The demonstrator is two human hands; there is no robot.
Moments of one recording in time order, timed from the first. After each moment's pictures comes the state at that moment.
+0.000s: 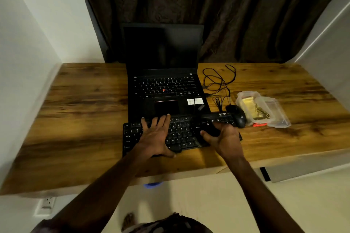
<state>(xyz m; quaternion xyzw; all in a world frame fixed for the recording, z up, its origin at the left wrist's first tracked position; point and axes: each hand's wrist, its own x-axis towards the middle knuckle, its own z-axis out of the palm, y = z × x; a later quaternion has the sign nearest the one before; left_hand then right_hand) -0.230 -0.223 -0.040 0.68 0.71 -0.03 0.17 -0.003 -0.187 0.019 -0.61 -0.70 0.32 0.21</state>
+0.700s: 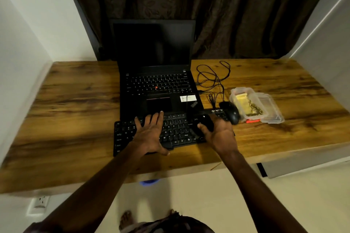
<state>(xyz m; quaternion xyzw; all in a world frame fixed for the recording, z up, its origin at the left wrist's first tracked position) -0.219 -0.218 -0.040 0.66 0.73 -0.03 0.19 0.013 -0.176 0.017 -0.61 -0.74 0.24 0.16</state>
